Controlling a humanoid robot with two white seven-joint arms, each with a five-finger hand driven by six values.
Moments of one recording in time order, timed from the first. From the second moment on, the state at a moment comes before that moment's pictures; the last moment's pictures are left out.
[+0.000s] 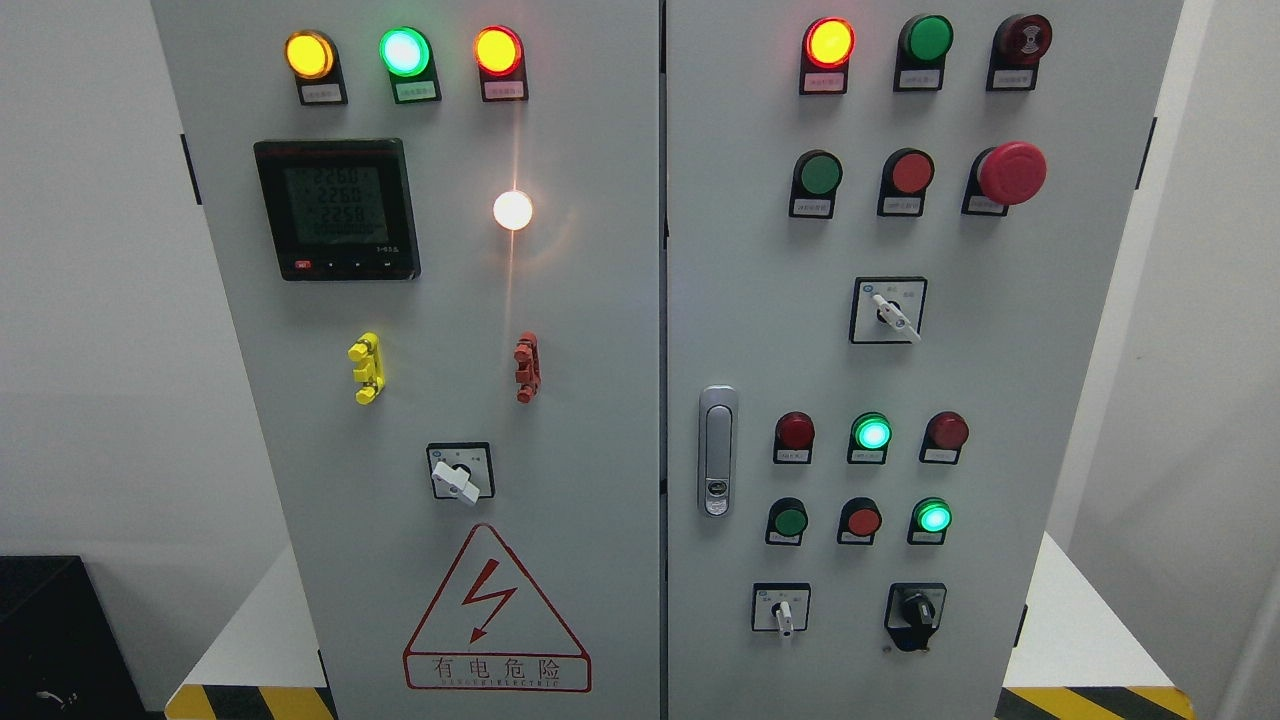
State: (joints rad) left arm 0.00 -0.10 -0.13 0.00 0.06 -0.07 -0.02; right arm 0.11 0.12 0.00 -0.13 -0.09 0.03 0.13
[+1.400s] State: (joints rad) left arm 0.00 -0.10 -0.13 0.00 0.06 -0.07 -0.02; right arm 0.15 0.10 0.19 -0.36 0.11 -0.02 -0.19
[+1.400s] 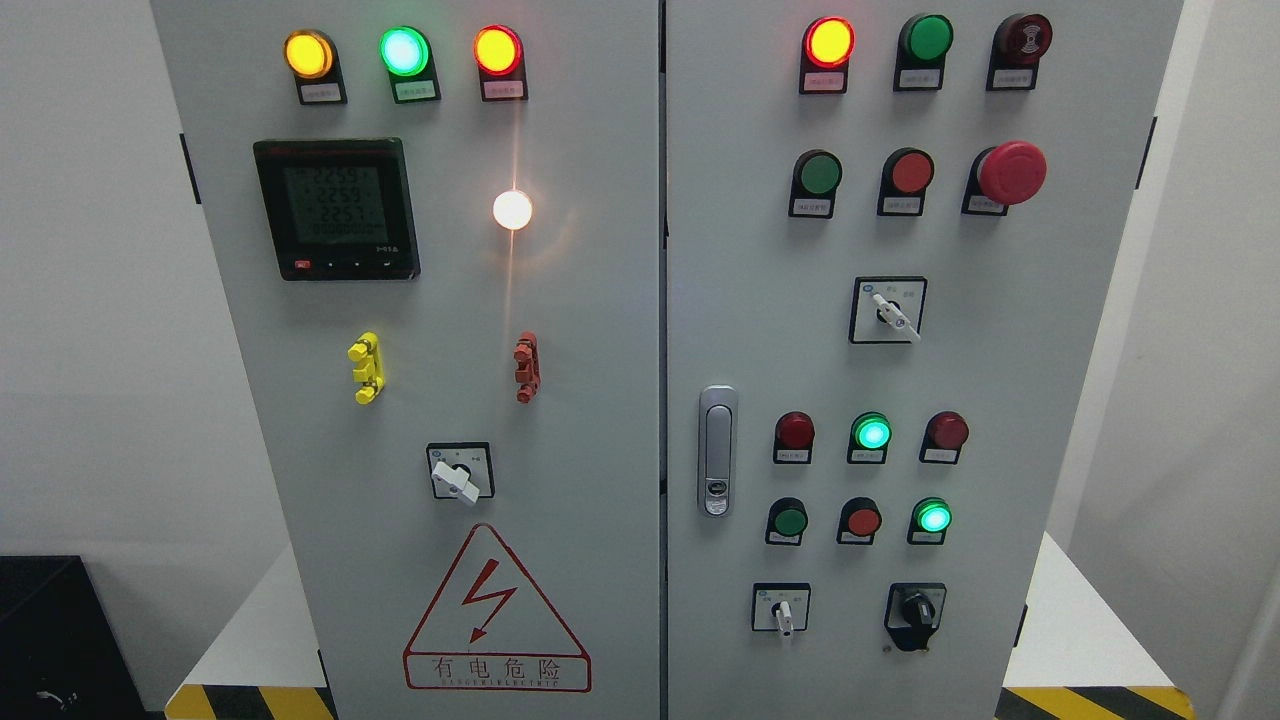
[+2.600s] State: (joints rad) left arm 0.00 -0.10 -0.13 0.00 0.06 -0.07 -0.02; right arm 0.19 0.05 0.18 -0.93 0.75 -0.12 -0.30
